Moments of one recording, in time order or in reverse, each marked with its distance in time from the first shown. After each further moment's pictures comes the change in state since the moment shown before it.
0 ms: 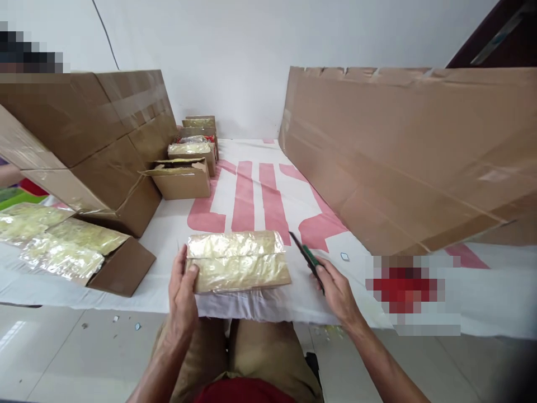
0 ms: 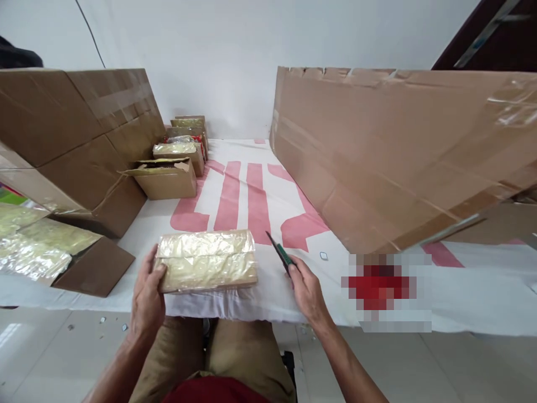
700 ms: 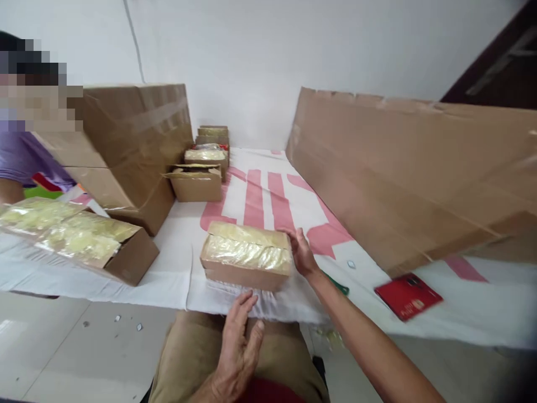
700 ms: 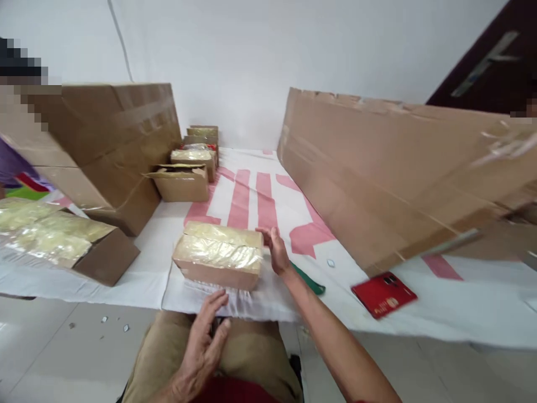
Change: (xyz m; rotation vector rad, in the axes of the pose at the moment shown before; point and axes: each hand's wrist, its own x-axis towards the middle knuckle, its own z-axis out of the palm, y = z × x) left_hand -0.099 -0.047 0.007 0.253 -0.325 0.352; right_hand 0.079 -0.065 0.092 0.496 -0.176 0.066
